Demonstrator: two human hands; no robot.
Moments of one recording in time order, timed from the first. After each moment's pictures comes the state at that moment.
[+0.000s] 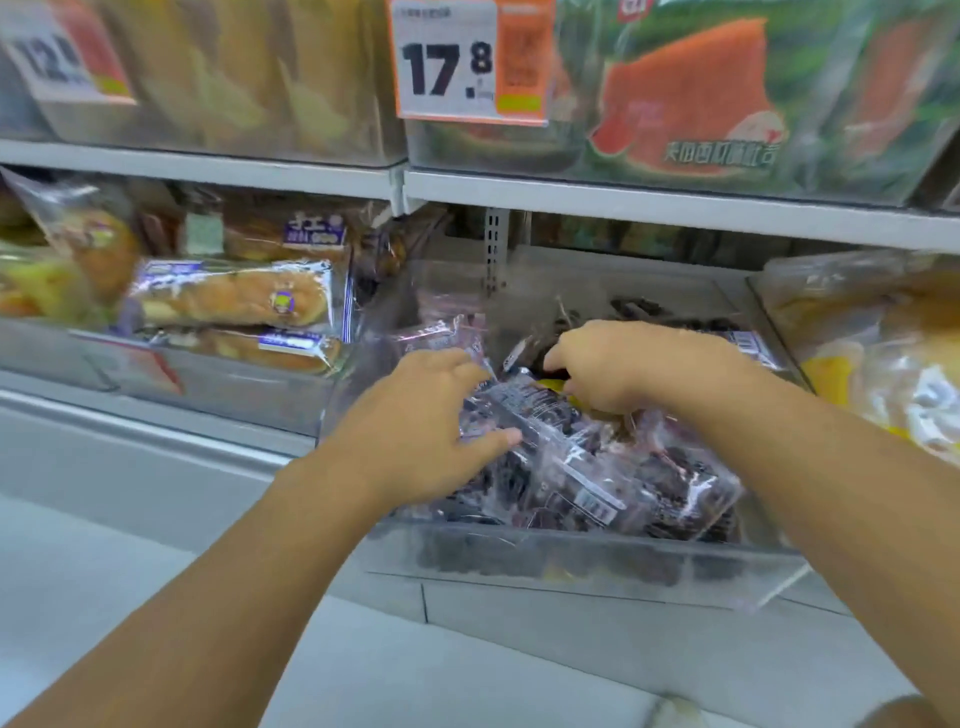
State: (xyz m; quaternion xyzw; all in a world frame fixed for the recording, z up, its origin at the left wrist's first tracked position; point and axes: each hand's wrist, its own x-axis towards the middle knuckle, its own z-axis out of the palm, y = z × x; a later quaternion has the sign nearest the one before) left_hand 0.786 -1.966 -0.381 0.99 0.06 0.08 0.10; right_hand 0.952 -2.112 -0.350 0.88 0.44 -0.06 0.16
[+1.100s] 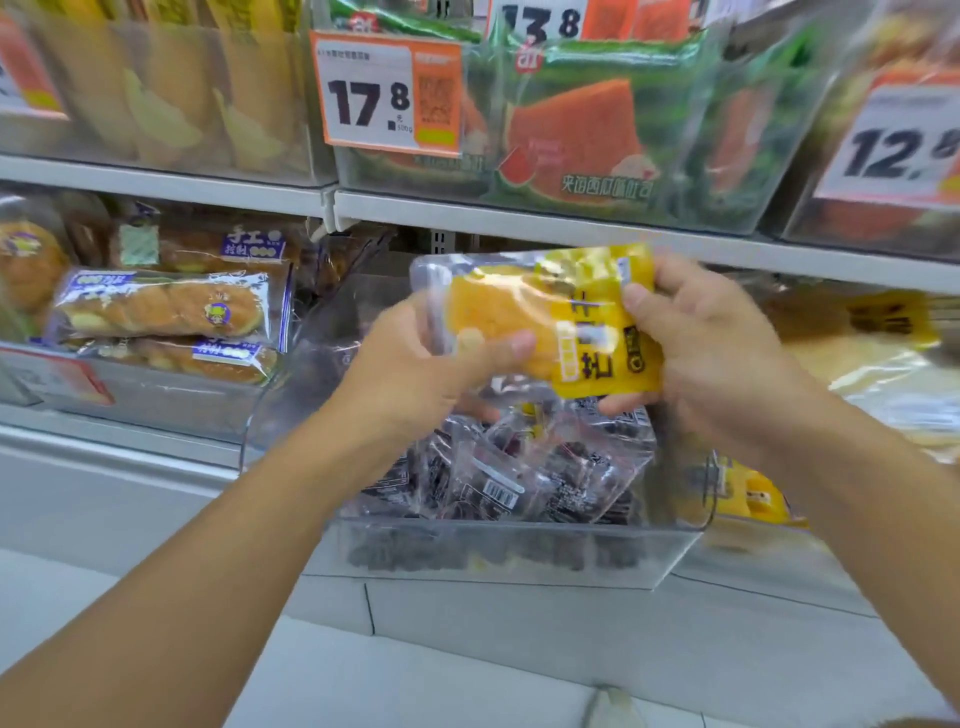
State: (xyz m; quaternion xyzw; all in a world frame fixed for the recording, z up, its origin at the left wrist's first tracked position) left_hand 0.791 -2.041 -0.328 0.71 0.03 0.18 0.68; right_hand 0.884 -2.224 -0.302 0.71 0.25 -0.10 -0.65
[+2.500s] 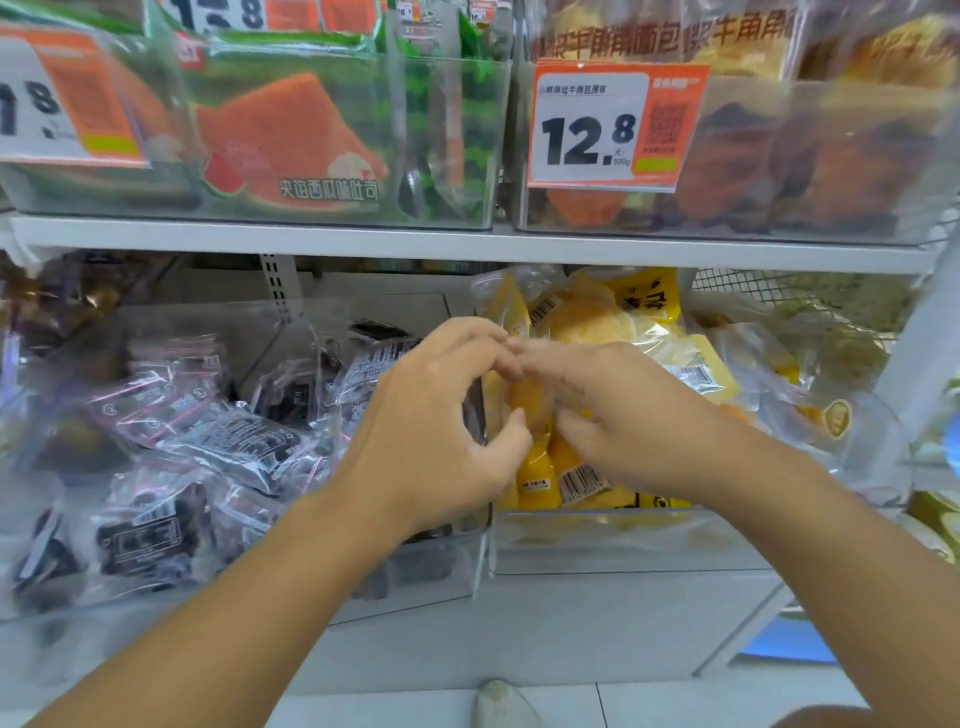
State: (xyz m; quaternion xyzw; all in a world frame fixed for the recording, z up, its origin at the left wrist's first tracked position) left_hand 0.863 -2.176 -0.354 0.88 -0.16 0.32 0.32; right_hand 0.915 -2.357 -0.319 0.90 0.40 0.04 -0.19
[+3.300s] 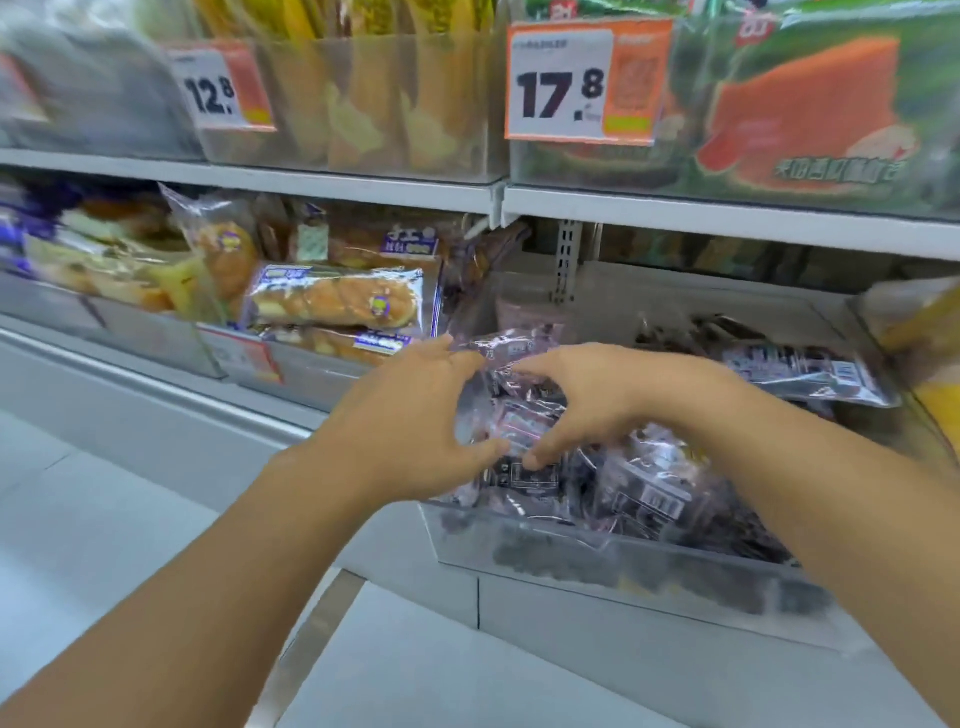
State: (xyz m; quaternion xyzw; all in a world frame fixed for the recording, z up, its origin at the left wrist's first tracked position) left_hand 0.737 -1.934 -0.357 0.99 0.10 0.13 0.04; right_hand 0.900 -2.061 -0.345 0.84 0.52 -0.15 0.00
